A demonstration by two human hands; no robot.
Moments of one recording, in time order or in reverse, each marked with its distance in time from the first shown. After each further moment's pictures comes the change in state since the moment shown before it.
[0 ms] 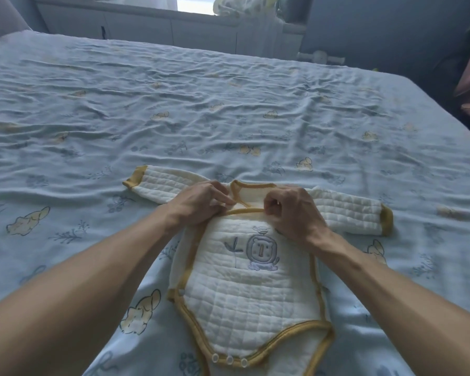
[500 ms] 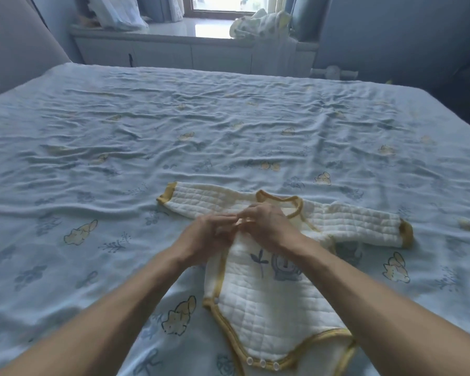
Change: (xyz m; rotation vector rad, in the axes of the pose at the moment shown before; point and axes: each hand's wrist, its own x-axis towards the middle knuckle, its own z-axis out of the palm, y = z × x) left_hand -0.083 0.016 -0.008 -0.348 0.168 -0.025; right_hand 0.031 -0.084 0.026 0.050 -0.259 0.043
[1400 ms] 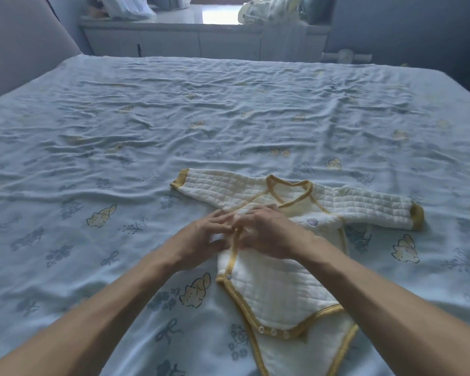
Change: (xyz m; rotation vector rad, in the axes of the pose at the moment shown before) left_hand -0.051 -0.021 -0.013 0.144 -0.164 0.000; right_hand -0.033 -0.022 0.013 -0.021 -0.130 -0.240
